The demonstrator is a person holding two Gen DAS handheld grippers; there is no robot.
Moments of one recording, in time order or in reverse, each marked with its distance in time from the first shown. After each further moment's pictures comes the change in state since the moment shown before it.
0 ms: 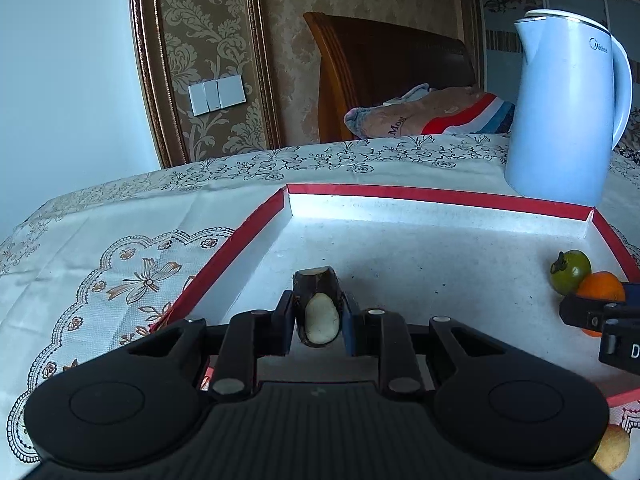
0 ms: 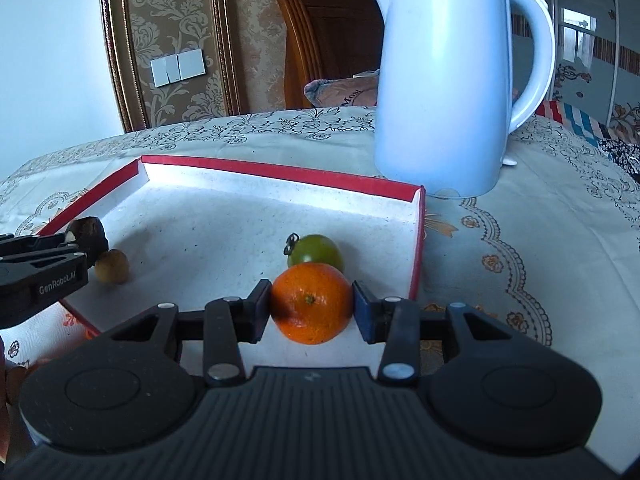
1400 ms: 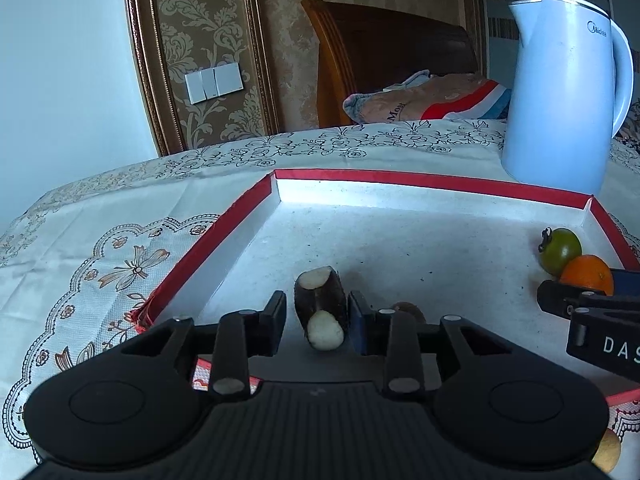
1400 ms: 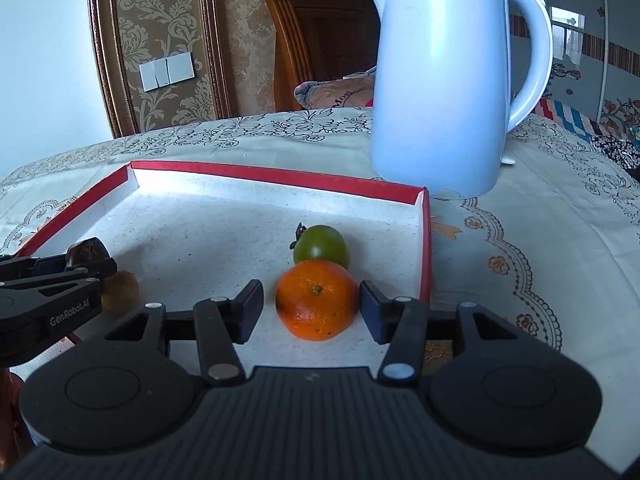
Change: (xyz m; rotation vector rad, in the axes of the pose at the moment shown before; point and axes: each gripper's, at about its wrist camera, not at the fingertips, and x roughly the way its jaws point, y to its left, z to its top) left arm 0.001 -0.015 -0.001 0.004 0.038 0.017; right arm 0.006 0.003 0.002 0.022 -0.021 -0.021
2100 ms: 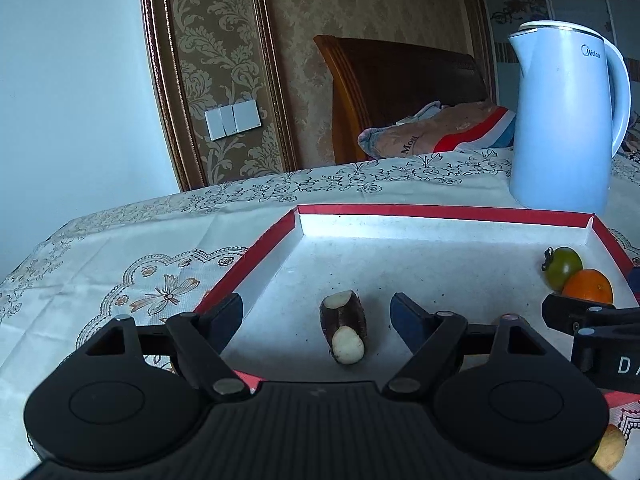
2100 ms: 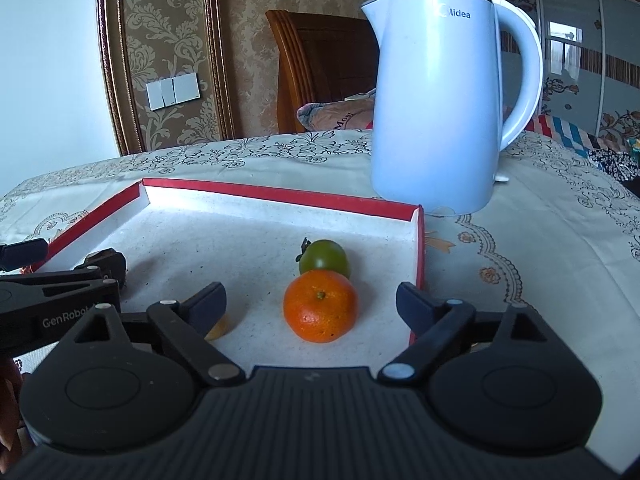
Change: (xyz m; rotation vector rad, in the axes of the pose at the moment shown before) left arm -0.020 0.004 -0.003 0.017 -0.114 0.055; right arm -0.019 0.002 -0.005 -0.012 -0.071 -0.004
